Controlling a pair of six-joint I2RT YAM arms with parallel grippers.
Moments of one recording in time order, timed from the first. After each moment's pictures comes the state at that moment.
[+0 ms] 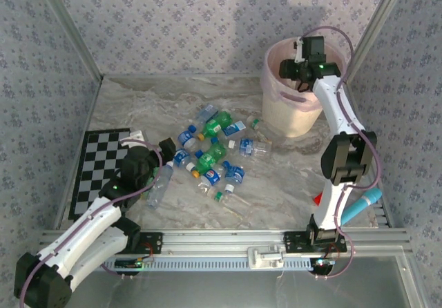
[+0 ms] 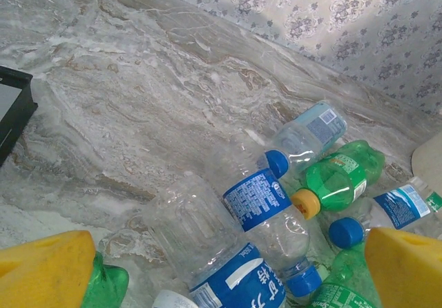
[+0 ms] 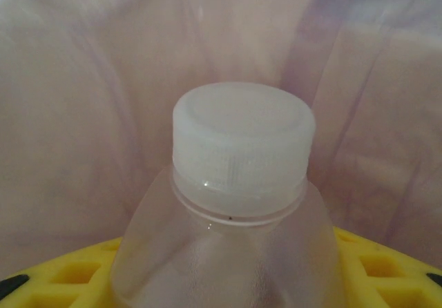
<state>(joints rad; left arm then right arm) -0.51 0.73 0.45 -0.15 -0.36 -0.64 0.10 1.93 1.93 -0.70 -0.03 0.12</state>
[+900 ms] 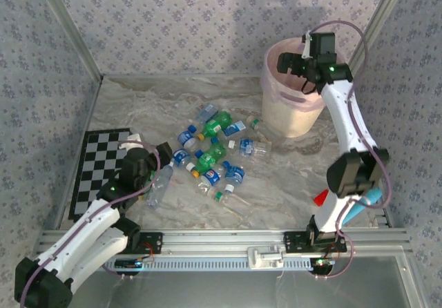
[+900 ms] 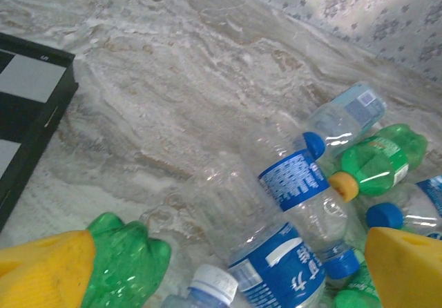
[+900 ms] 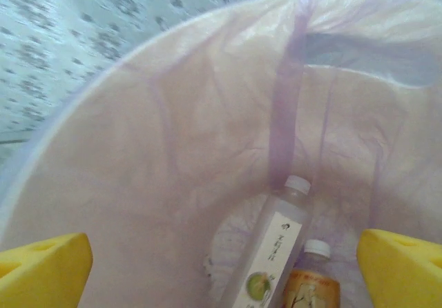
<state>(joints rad) -0.49 0.70 0.46 -0.28 -0.38 -0.64 0.12 1.71 1.85 -0.69 -0.01 0.18</state>
